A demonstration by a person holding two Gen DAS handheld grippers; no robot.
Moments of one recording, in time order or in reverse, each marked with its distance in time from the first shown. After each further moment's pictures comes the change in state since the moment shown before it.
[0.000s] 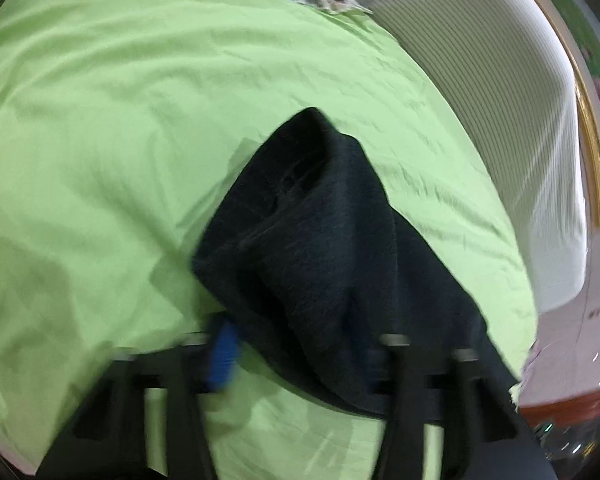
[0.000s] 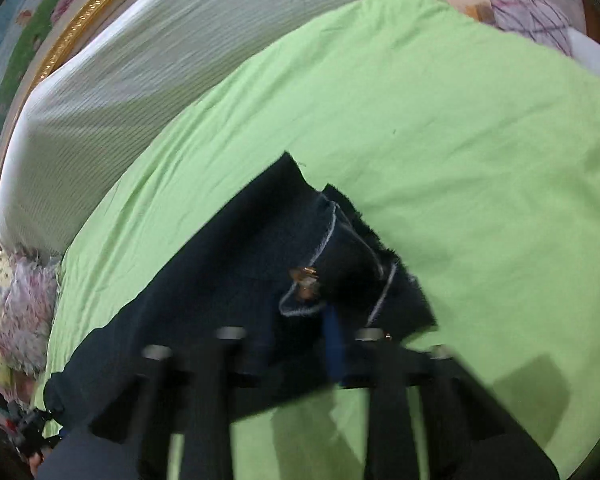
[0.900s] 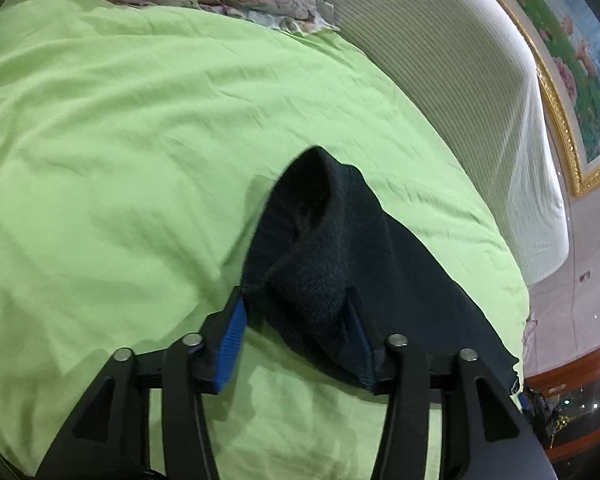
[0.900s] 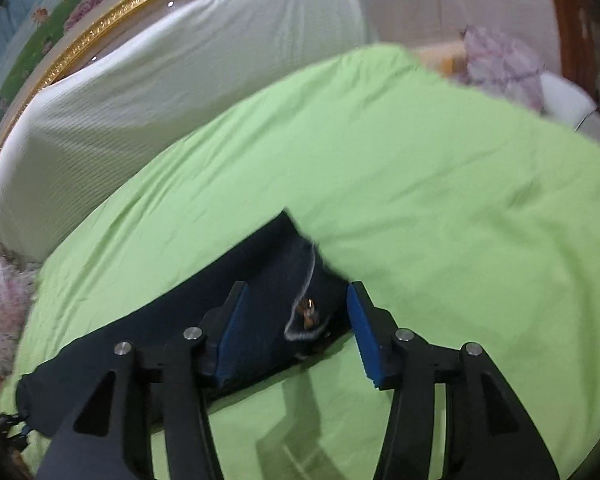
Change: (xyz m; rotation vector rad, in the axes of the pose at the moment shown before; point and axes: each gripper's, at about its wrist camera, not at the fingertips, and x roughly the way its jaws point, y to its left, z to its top) left arm -0.026 0.029 0.011 0.098 -0.065 -0.075; right arm -0.064 0.007 -0.018 -0.090 -0.221 -0.164
